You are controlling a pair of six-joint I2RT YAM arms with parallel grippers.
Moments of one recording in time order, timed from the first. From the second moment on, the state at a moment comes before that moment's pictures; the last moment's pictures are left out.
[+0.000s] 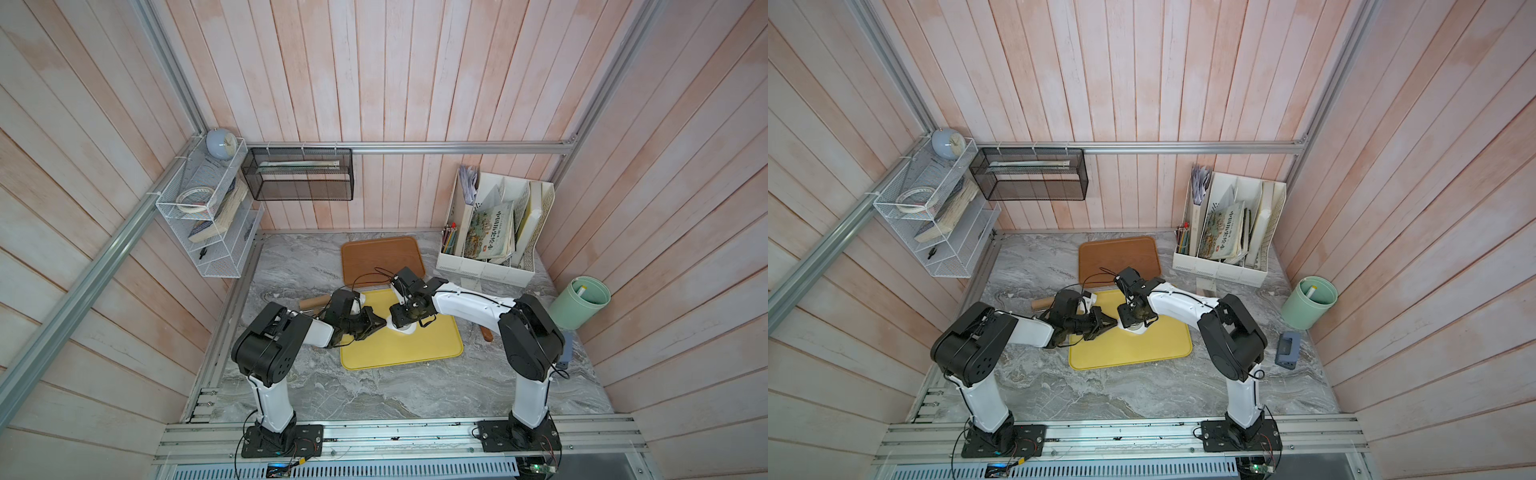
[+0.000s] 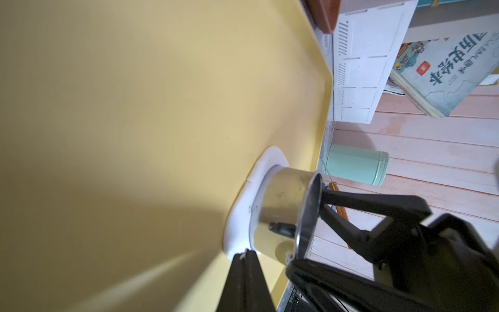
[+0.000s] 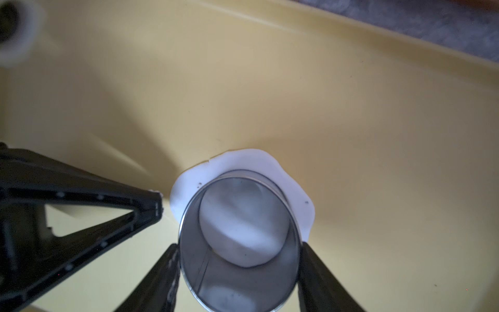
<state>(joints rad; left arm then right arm) -0.45 1.87 0.69 0.50 0.64 -1.05 0.78 1.92 1.36 -0.65 0.03 0.33</state>
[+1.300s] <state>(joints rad) -0.46 1.91 0.71 0.52 0.63 -1.02 0.70 1.87 1.36 -0.64 -0.03 0.34</state>
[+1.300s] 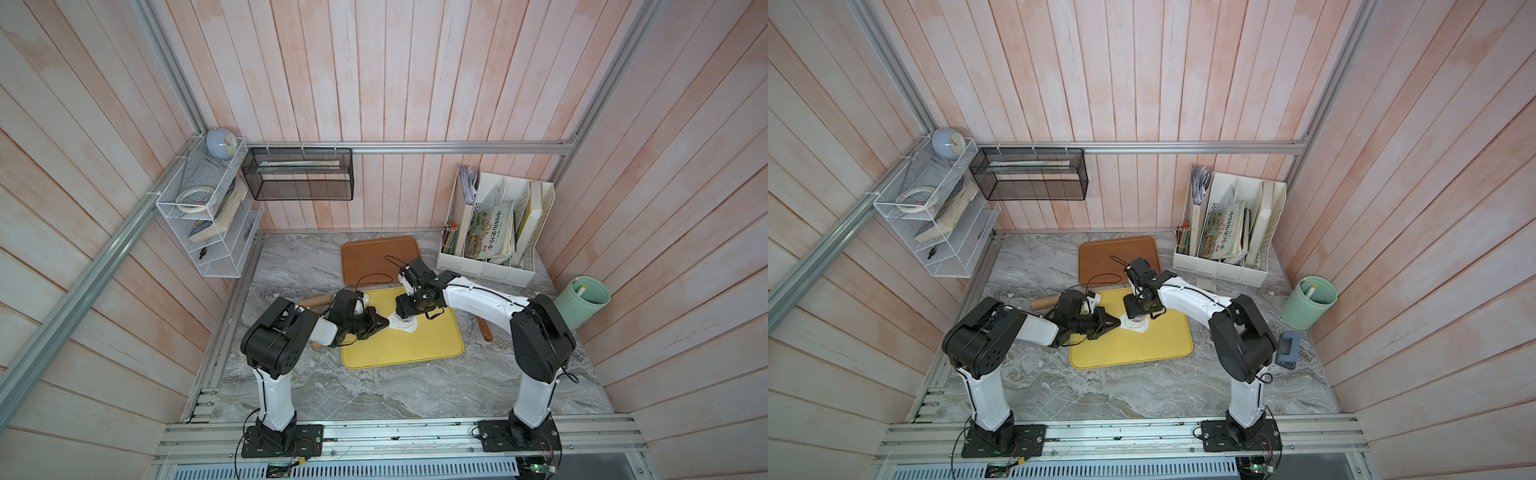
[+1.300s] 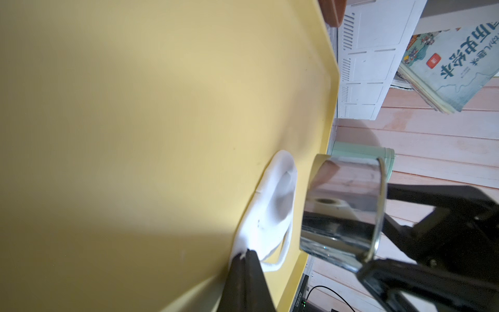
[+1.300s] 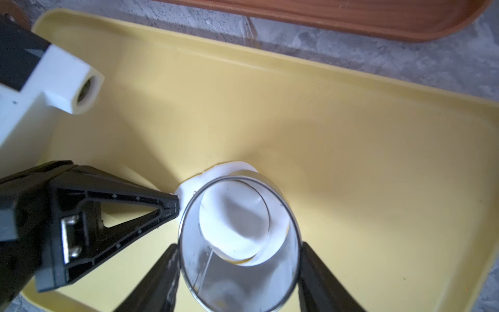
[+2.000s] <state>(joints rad) -0.46 1.82 0.83 0.33 0.64 -1.04 0.64 1.39 1.12 -0.82 0.01 0.54</state>
